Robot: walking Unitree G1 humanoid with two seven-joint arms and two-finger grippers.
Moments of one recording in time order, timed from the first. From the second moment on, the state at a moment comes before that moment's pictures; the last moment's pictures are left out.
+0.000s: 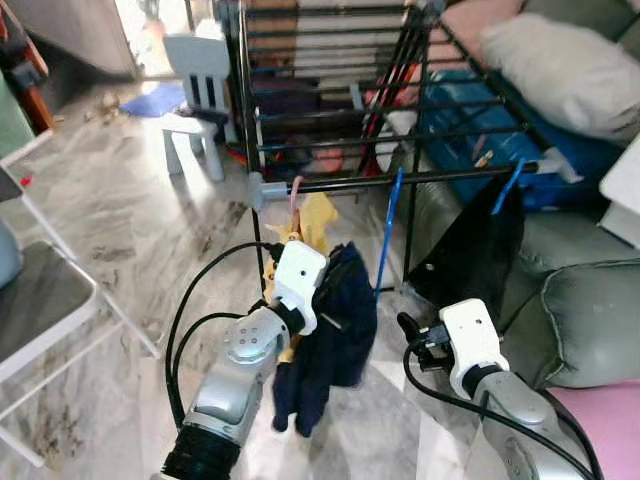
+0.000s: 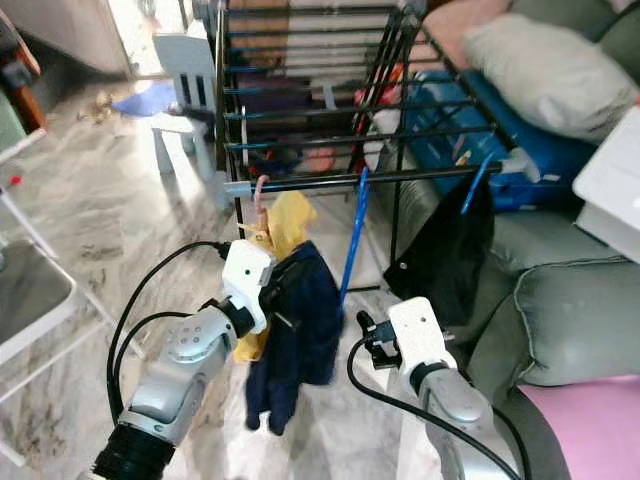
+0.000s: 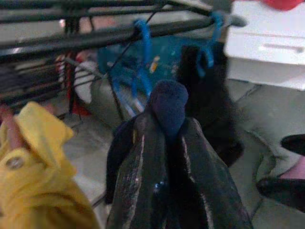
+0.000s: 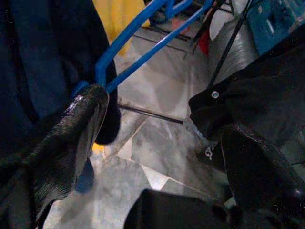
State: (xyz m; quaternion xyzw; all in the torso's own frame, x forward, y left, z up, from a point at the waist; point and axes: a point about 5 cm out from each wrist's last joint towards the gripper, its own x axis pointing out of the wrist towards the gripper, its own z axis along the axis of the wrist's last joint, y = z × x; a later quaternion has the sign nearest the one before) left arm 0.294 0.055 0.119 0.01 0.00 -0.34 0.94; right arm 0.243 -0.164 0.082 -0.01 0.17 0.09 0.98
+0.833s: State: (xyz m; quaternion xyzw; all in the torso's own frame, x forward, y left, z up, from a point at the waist) left arm 0.298 0.057 0.117 0.01 0.03 -0.33 0.94; right arm 0.242 -0.164 0.075 0.00 0.18 0.09 0.98
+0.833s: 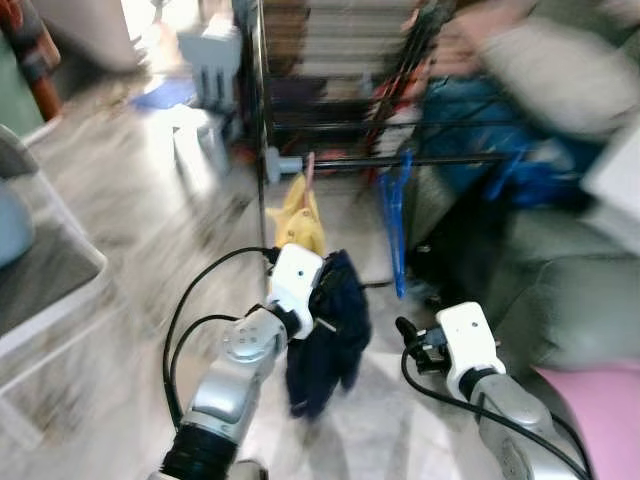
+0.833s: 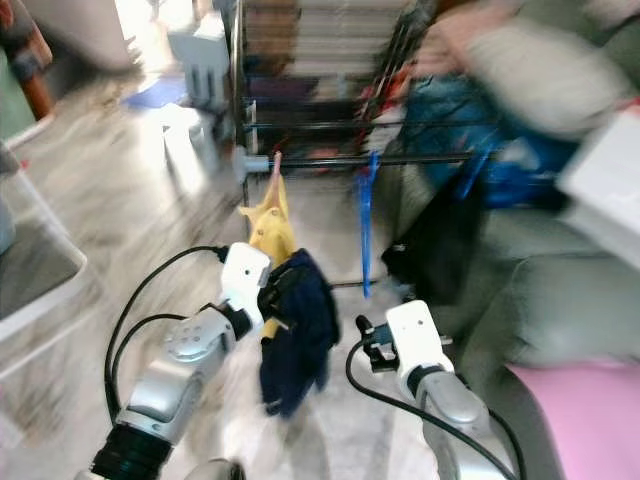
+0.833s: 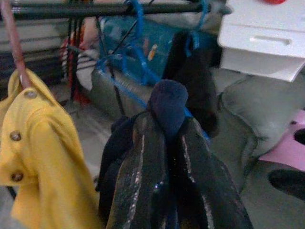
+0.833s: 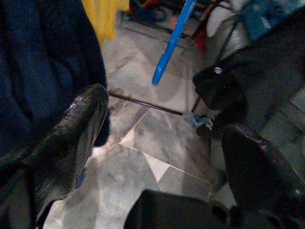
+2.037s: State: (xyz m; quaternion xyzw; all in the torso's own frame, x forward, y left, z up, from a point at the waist) left arm 0.309 0.058 0.120 -0.03 0.03 -0.30 0.95; right arm 0.240 -0.169 0.092 0.00 0.14 0.03 0.99
